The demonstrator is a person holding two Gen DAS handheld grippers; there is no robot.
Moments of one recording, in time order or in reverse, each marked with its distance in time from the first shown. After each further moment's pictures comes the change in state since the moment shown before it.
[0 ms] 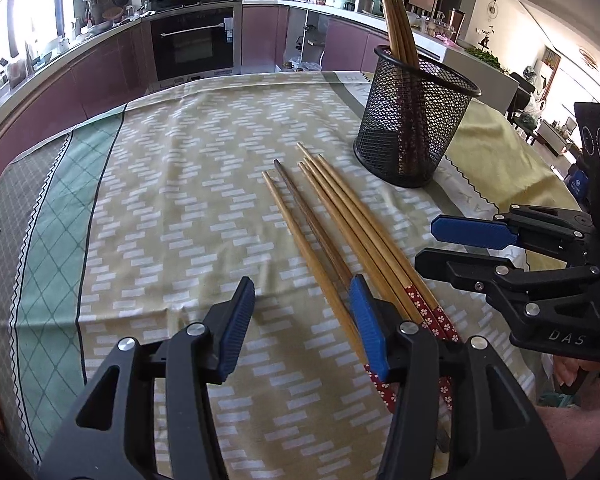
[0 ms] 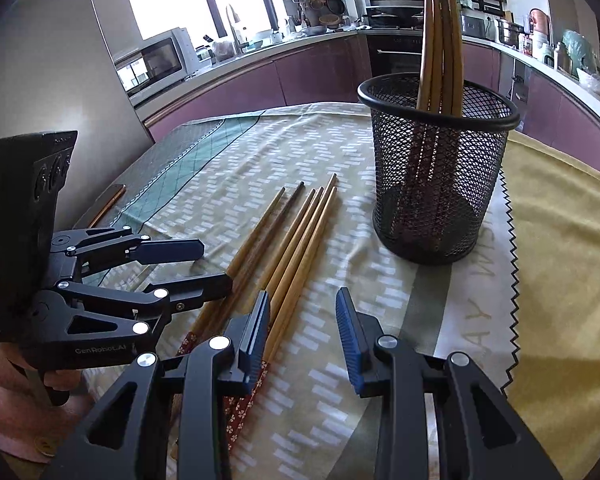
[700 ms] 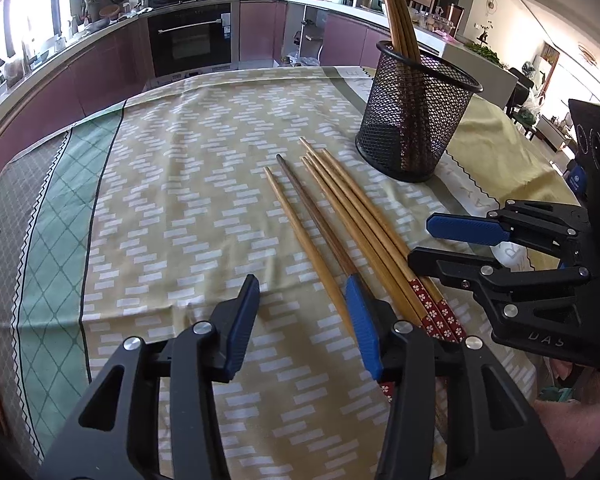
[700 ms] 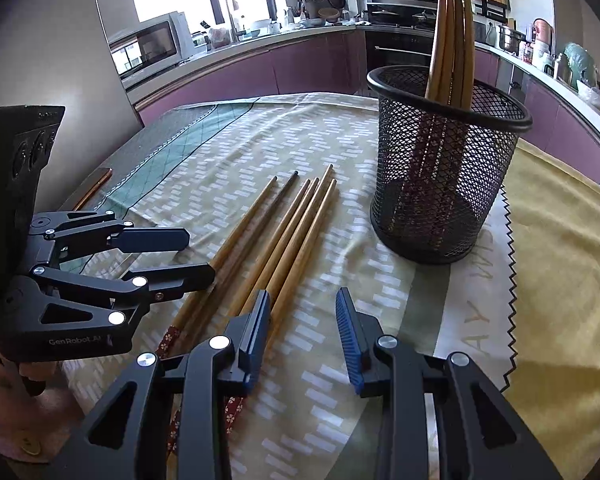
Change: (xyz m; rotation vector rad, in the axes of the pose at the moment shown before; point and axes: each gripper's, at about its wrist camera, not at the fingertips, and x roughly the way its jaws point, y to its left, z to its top) left arm 0.000 0.002 0.000 0.010 0.021 -0.005; right arm 0.014 0.008 0.002 -0.036 0.033 -0.060
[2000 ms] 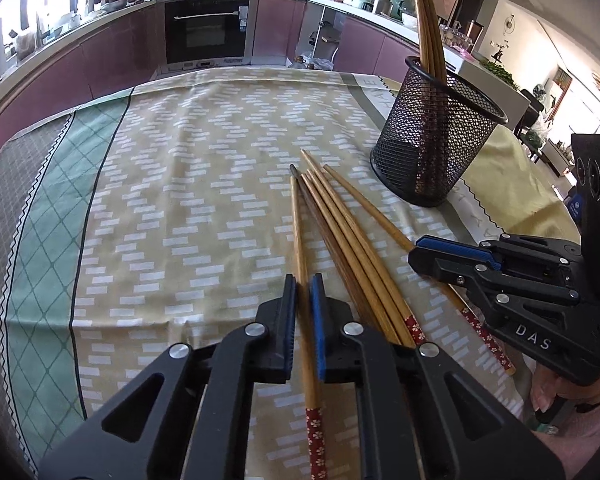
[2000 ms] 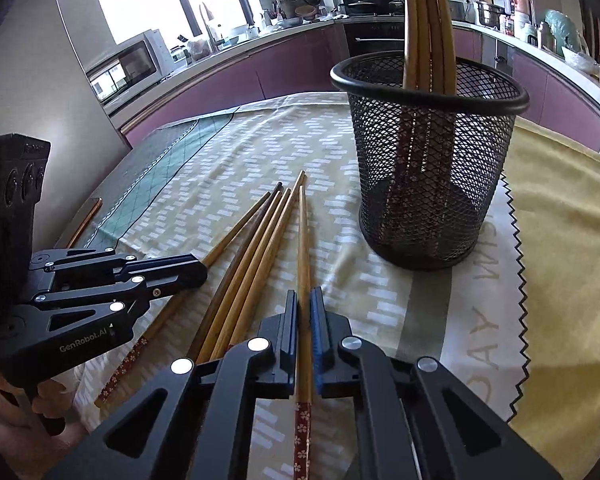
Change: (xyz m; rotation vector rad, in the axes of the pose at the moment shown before) left arm 0.008 0.010 0.010 -0.104 -0.003 -0.016; right arm 0.008 -0.016 0.009 0.119 -0.003 0.027
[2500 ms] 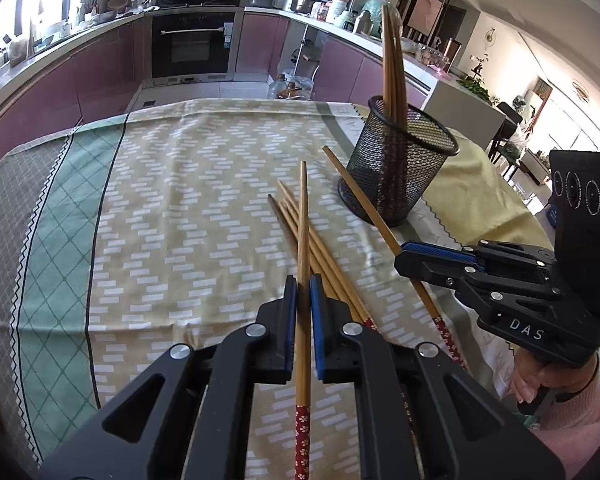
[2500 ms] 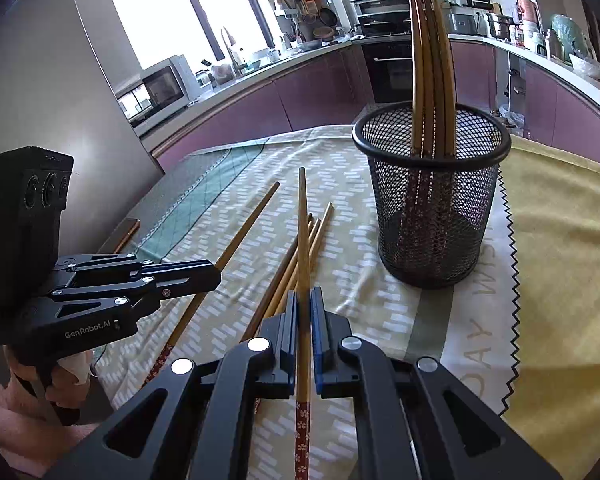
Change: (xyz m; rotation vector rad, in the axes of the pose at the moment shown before) left arm -0.041 -0.007 0.005 0.021 -0.072 -0.085; right arm -0.038 -0.002 0.001 0.001 -0.091 0.109
